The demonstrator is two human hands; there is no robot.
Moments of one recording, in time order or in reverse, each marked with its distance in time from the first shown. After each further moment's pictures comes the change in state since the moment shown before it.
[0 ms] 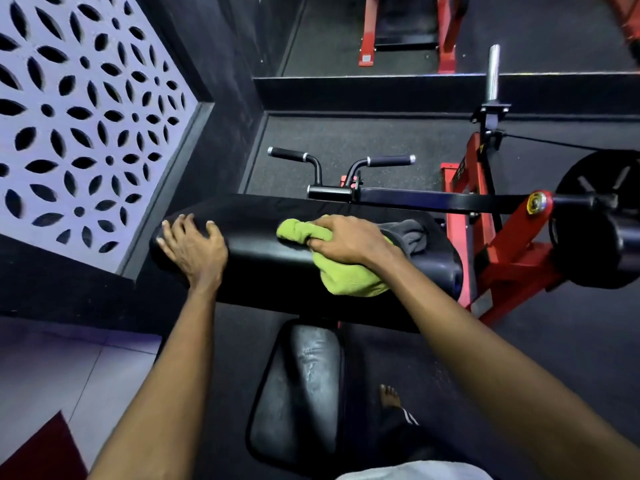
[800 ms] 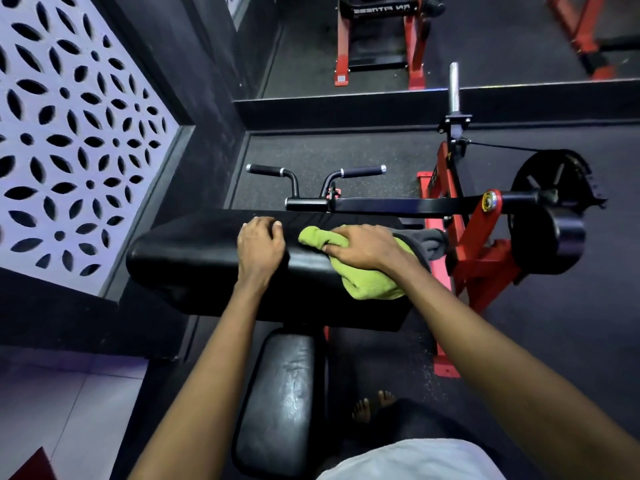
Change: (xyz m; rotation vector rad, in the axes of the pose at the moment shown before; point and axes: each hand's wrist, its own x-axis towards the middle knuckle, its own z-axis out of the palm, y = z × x) left_hand -0.083 0.123 0.015 -0.184 -0.243 0.495; right_hand -0.053 0.066 -0.020 -0.105 0.045 0.080
